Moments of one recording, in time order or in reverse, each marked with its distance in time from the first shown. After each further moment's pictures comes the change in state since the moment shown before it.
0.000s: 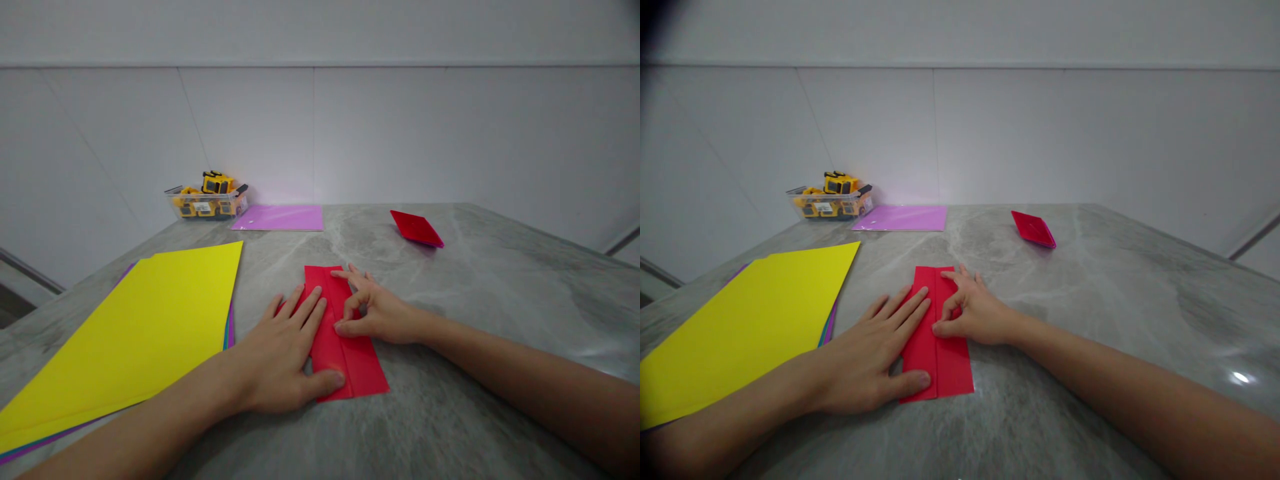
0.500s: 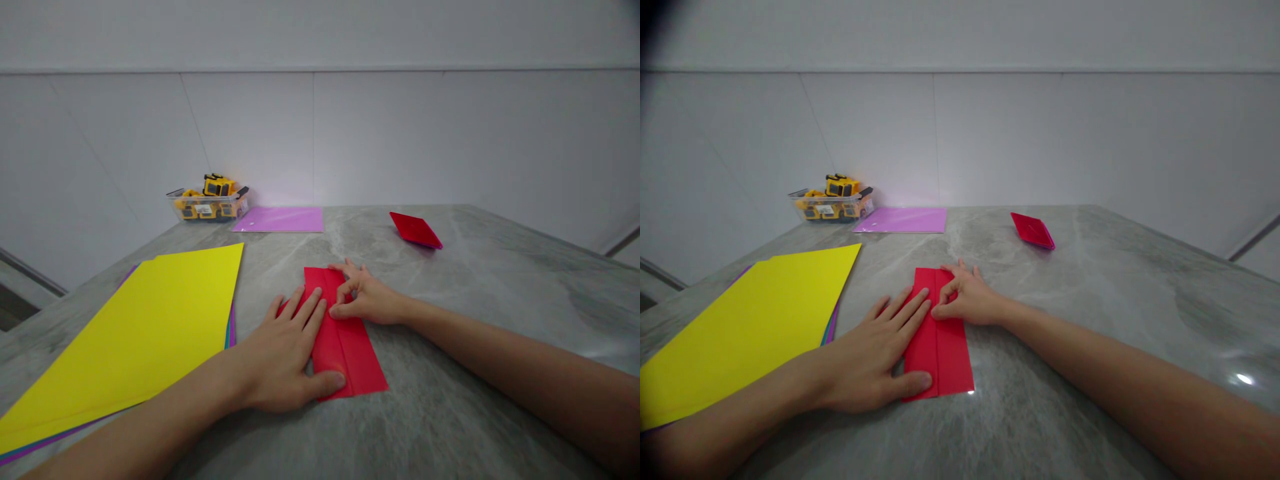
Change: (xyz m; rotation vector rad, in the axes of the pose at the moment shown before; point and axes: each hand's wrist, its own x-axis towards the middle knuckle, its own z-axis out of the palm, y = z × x) left_hand 0.001 0.006 -0.008 -0.012 -0.079 -0.024; right_hand 0.023 0.005 -0.005 -0.044 0.029 0.016
